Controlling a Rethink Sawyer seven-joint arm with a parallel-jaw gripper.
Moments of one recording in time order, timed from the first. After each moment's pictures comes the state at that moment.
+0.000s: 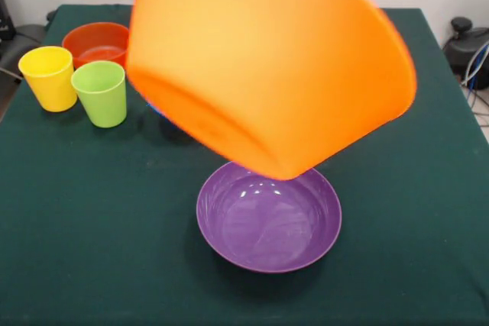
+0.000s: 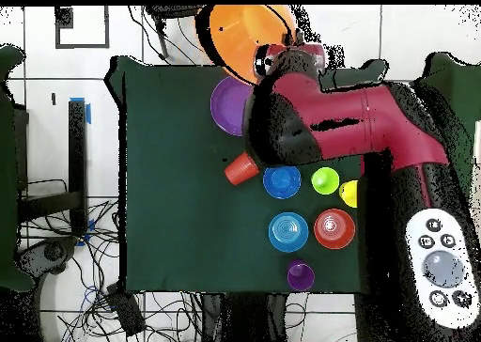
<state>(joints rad) -0.61 -0.92 0.53 1.47 -0.69 0.29 1.99</state>
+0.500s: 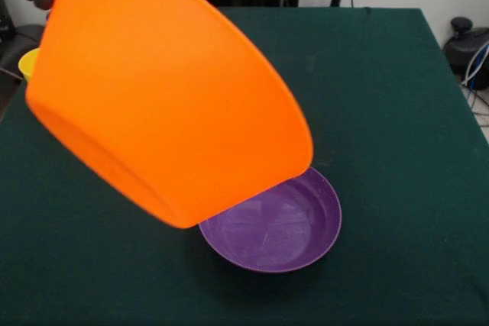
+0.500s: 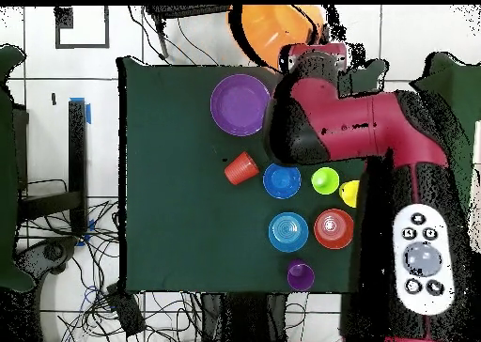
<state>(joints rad) -0.43 -0.81 0.20 1.33 -0.74 0.08 2.00</state>
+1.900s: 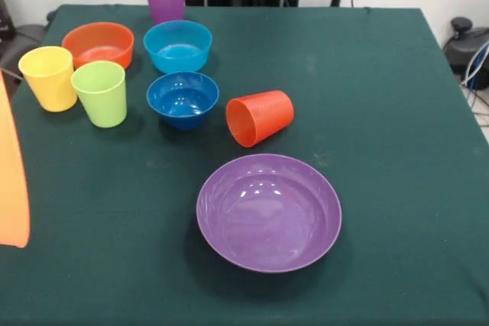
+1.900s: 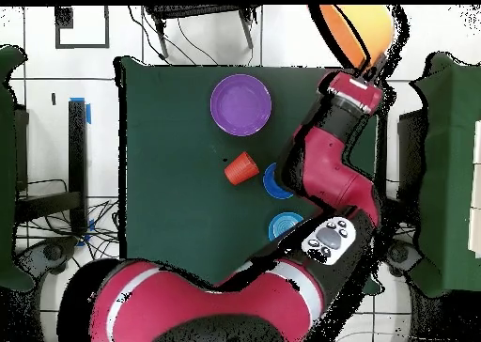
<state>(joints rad) -0.05 -0.23 -0.68 1.43 0.32 -0.95 2.00</state>
